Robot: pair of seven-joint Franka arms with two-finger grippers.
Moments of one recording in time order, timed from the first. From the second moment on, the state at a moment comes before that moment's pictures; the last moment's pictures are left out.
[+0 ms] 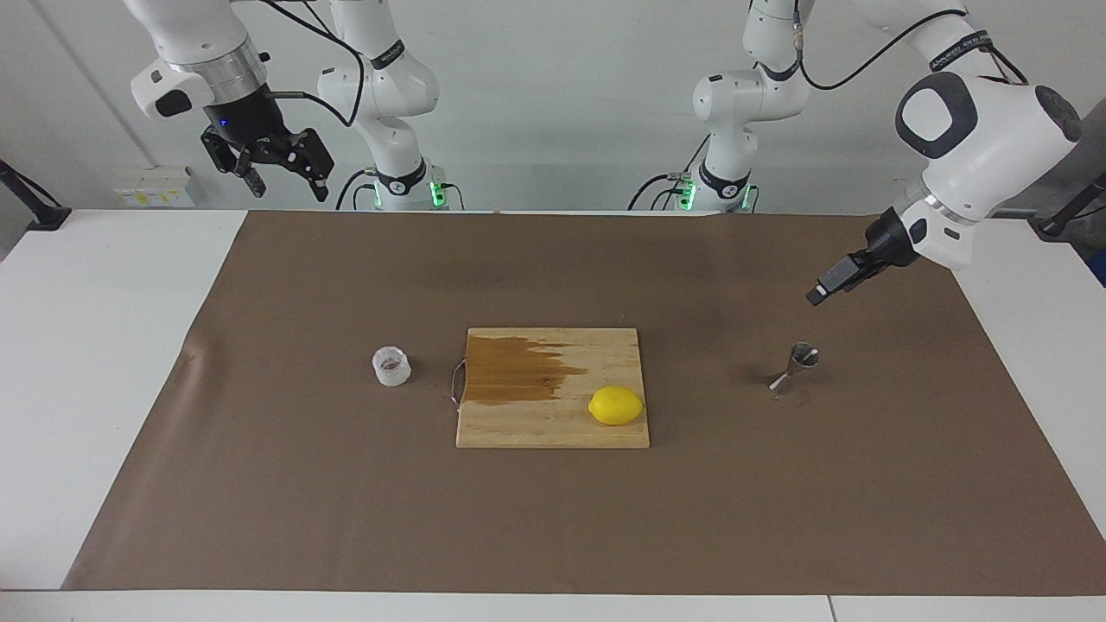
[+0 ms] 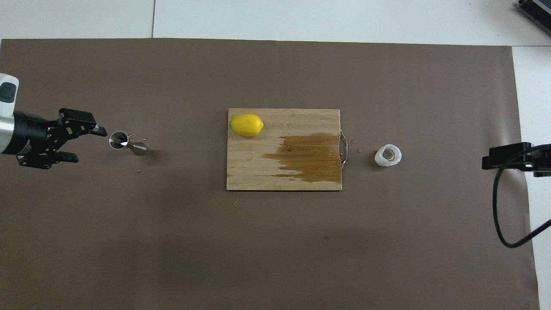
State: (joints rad) left arm 0.06 -0.02 -0.01 -1.90 -0.38 1.87 -0.45; right arm 0.05 -0.16 -0.06 -1.67 0.04 1.52 0.15
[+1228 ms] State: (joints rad) left arm 0.06 -0.04 -0.02 -2.31 -1.09 2.61 -1.31; right arm 0.05 -0.16 -0.06 -1.67 0.04 1.52 0.15
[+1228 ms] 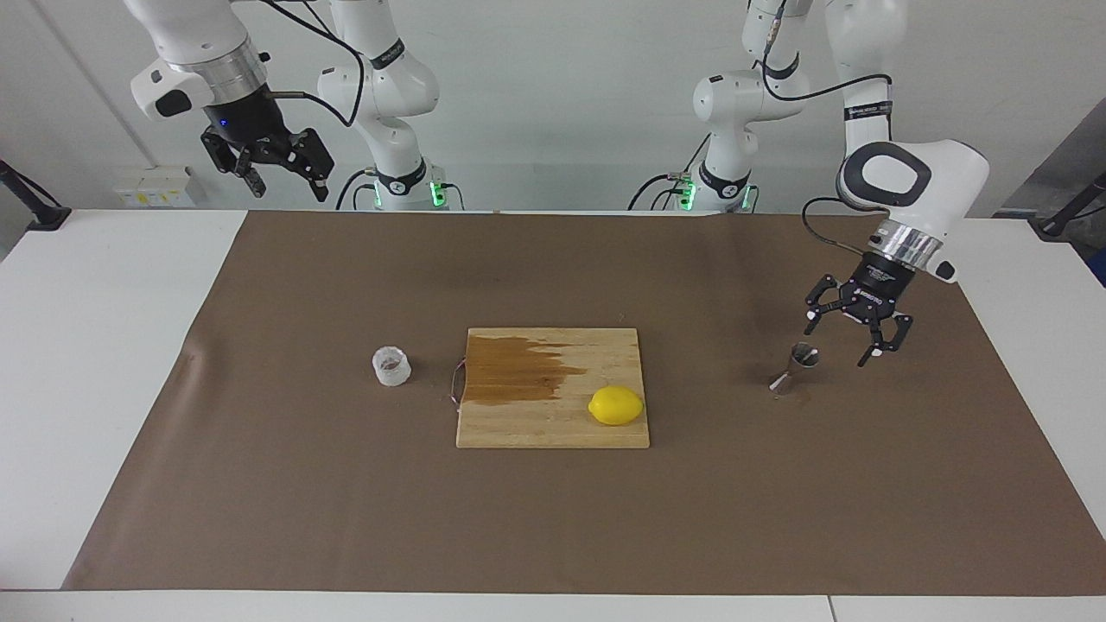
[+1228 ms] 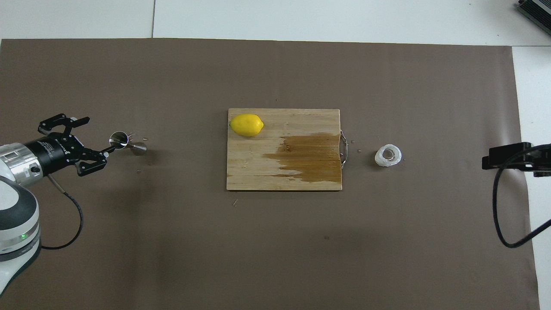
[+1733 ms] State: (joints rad) left arm 0.01 -0.04 -0.03 -2.37 -1.21 2.71 -1.32; right arm 0.05 -0.16 -0.06 -1.67 0.04 1.52 0.15
